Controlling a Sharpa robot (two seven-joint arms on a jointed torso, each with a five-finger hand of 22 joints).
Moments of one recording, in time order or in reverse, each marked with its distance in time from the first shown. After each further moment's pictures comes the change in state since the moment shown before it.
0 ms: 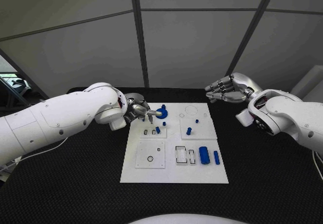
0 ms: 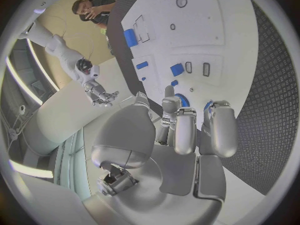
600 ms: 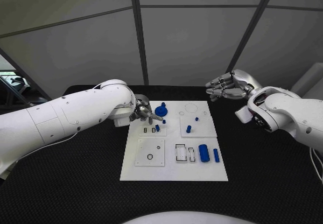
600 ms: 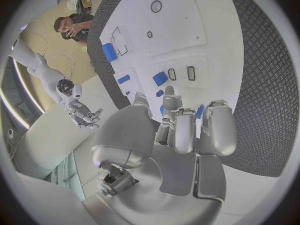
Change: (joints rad) left arm 0.023 0.095 -0.037 -0.076 -0.117 0.090 -0.091; left_hand -0.008 0.000 -0.016 0.002 -0.009 0.000 0.000 0.006 0.006 -0.021 0.001 -0.029 -0.032 0.000 0.000 0.000 0.000 0.000 0.000 0.000 -0.004 -0.008; right arm 0.001 0.015 0.000 -0.023 0.022 -0.017 0.005; right_hand 0.000 0.000 -0.022 -0.022 0.001 -0.002 0.002 0.000 -0.001 0.036 -0.014 0.016 -0.024 0.137 -0.036 0.037 -0.049 0.000 0.152 -0.035 -0.015 -0.033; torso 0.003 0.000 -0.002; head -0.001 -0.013
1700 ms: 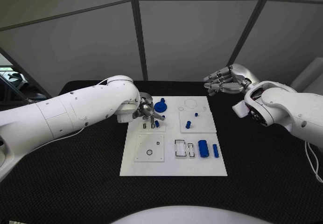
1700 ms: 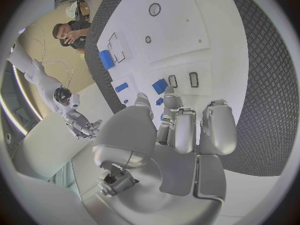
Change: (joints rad) left arm 0.000 0.059 -0.013 -0.049 -0.021 0.067 -0.009; left_hand 0.028 0.017 0.003 -0.009 0.017 0.000 0.000 0.004 0.008 -0.007 0.000 -0.021 -0.018 0.000 0.000 0.000 0.000 0.000 -0.004 0.004 -0.004 -0.002; right arm 0.001 0.022 0.000 -0.014 0.003 -0.019 -0.015; right_hand -0.010 -0.001 -0.010 0.004 0.054 -0.005 0.005 0.000 -0.001 -0.018 0.010 -0.005 -0.001 -0.007 0.007 -0.022 -0.012 0.000 -0.004 0.004 -0.021 -0.015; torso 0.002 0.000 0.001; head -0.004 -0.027
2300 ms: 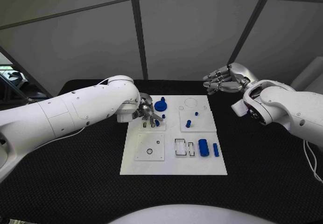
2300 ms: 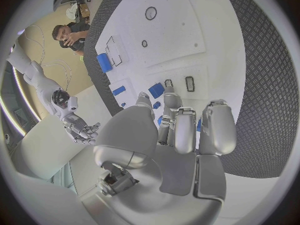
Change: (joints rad) left arm -0.002 0.011 -0.011 -0.021 -0.001 0.023 0.001; left_hand 0.031 0.011 0.011 -0.011 0.000 0.000 0.000 0.000 0.004 -0.003 -0.003 -0.011 -0.009 0.000 0.000 0.000 0.000 0.000 -0.004 -0.004 0.000 0.000; right arm 0.000 0.009 0.000 -0.005 0.000 -0.001 -0.009; right_hand 0.000 0.000 0.000 0.000 0.011 0.000 0.000 0.000 0.000 0.000 0.000 0.000 0.000 0.000 0.000 -0.004 -0.001 0.000 0.000 0.000 -0.004 -0.001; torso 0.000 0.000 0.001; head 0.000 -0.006
